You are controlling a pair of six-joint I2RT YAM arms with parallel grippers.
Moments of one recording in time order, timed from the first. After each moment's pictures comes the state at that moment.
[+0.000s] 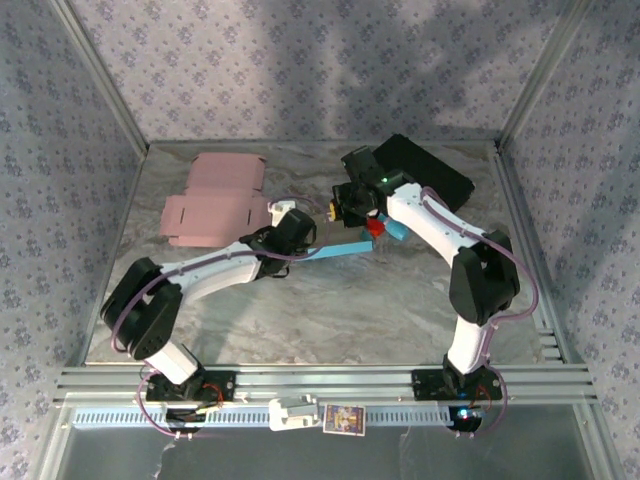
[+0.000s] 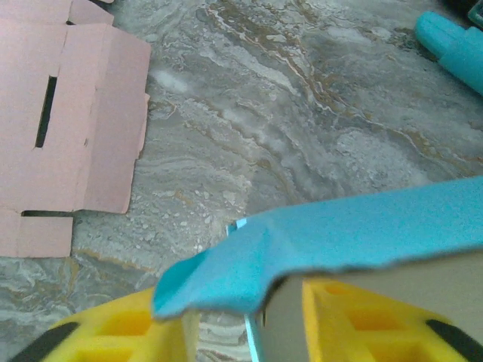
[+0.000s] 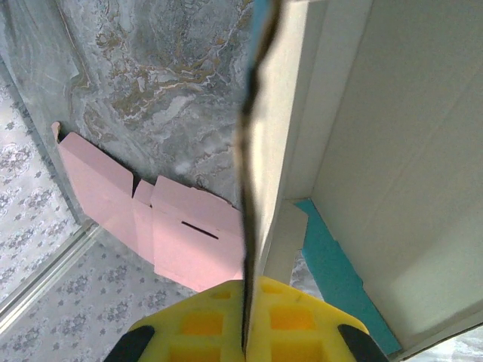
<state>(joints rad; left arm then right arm) -0.80 1.57 0.99 -0.29 -0.47 -0.67 0.55 1.81 1.55 -0.71 -0.21 1.85</state>
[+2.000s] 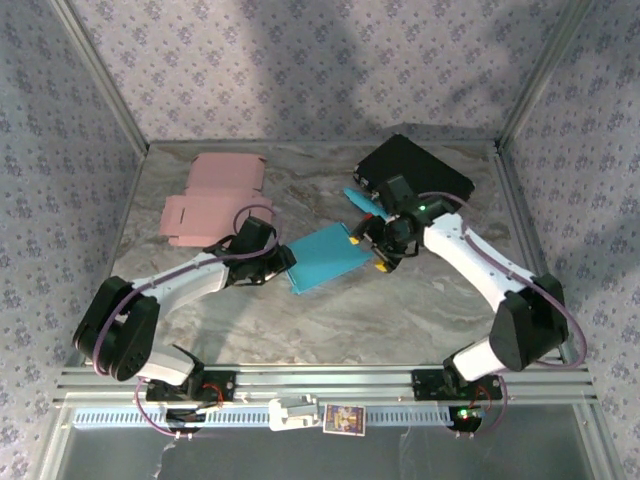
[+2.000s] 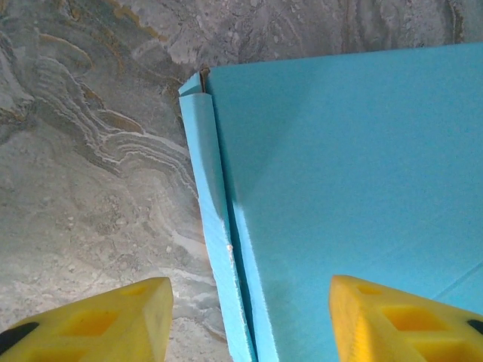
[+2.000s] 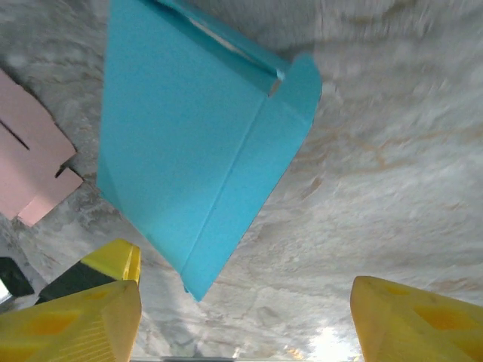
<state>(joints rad) -0.59 1.43 0.76 -0.31 0.13 -1.00 0.49 1.46 1.23 -0.93 -0.26 1.13</state>
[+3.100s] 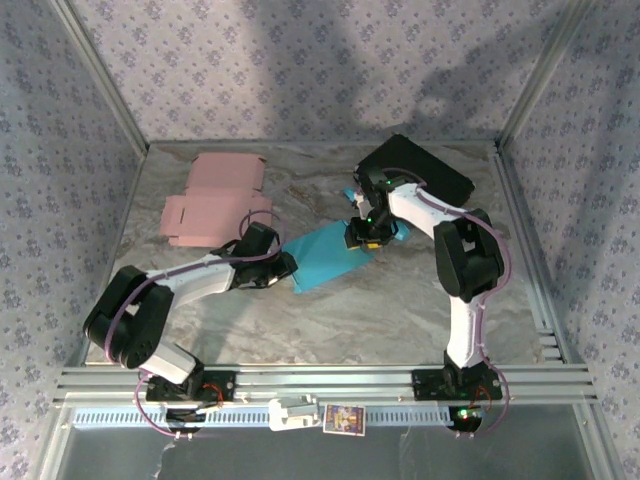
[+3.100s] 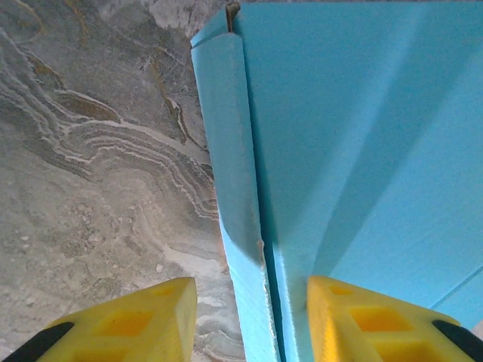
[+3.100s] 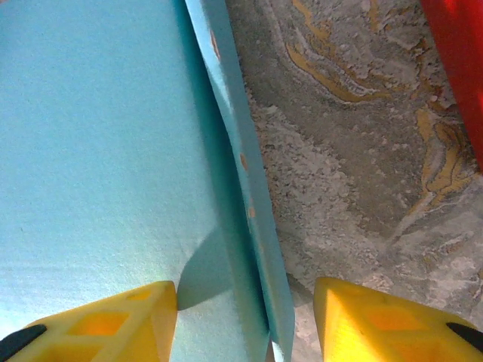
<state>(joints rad) -0.59 1.50 0.72 -0.19 0.17 -1.00 0.41 2.00 1.49 -0.90 -0.29 0.20</state>
